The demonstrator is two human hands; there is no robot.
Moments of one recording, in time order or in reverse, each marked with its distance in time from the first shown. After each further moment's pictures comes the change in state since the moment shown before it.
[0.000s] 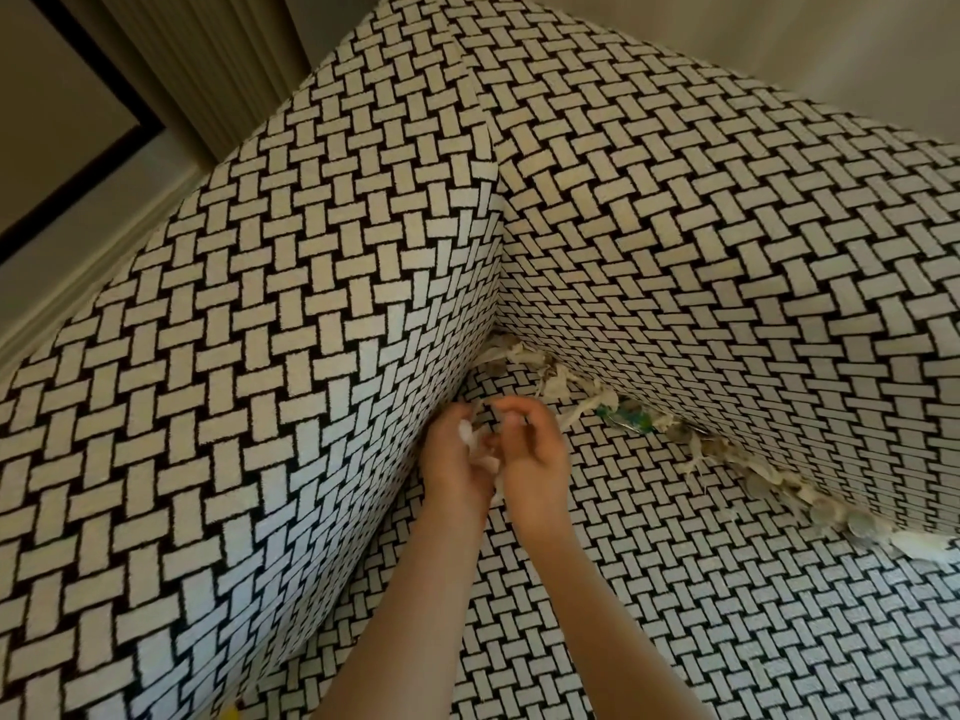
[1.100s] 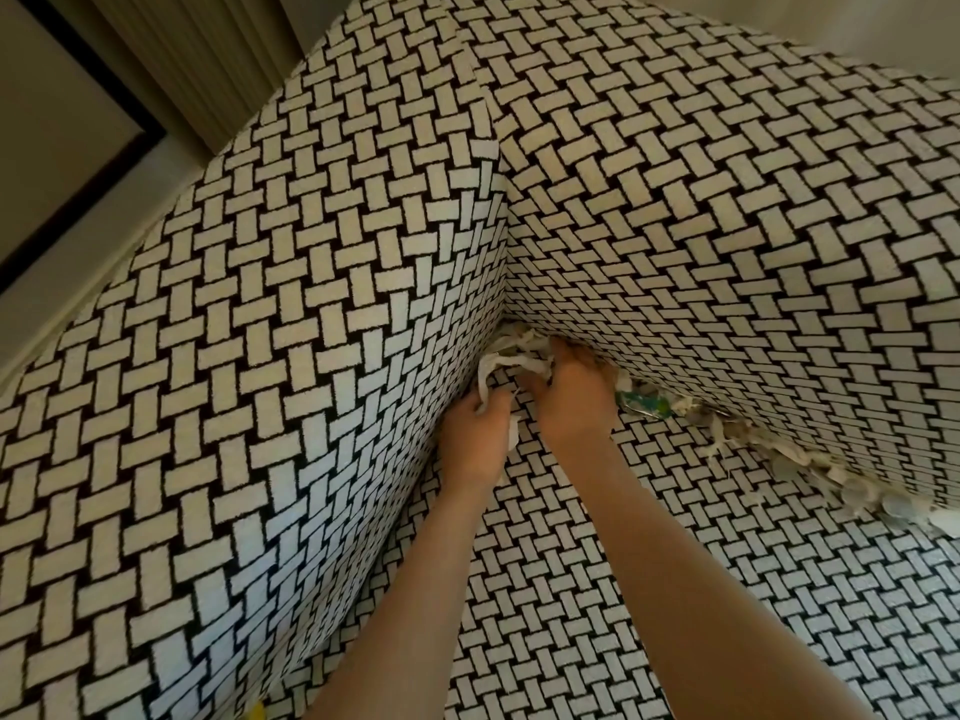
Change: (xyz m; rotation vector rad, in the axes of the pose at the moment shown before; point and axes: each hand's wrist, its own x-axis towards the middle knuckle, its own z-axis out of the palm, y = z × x) left_hand 0.000 0.001 0.000 0.891 0.028 0.431; right_hand 0.073 0.015 -0.012 -0.989 -0.061 0.079
